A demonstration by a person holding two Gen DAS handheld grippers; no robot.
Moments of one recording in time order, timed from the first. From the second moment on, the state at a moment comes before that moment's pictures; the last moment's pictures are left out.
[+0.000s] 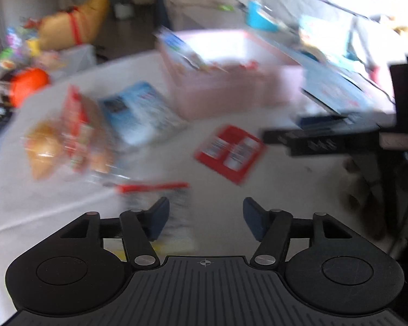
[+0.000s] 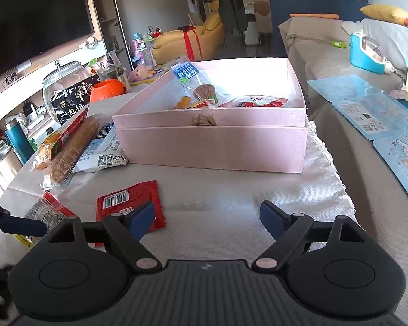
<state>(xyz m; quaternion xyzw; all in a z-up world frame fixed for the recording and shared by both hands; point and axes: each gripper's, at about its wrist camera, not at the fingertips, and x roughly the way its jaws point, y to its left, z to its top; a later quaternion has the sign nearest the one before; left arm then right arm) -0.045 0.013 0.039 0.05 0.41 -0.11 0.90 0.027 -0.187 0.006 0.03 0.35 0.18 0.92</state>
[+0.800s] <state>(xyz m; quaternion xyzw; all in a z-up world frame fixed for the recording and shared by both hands) -0.032 0.051 0.007 -0.03 0.41 -0.09 0.91 0.032 -0.167 0.003 -0.04 0.38 0.22 0.90</state>
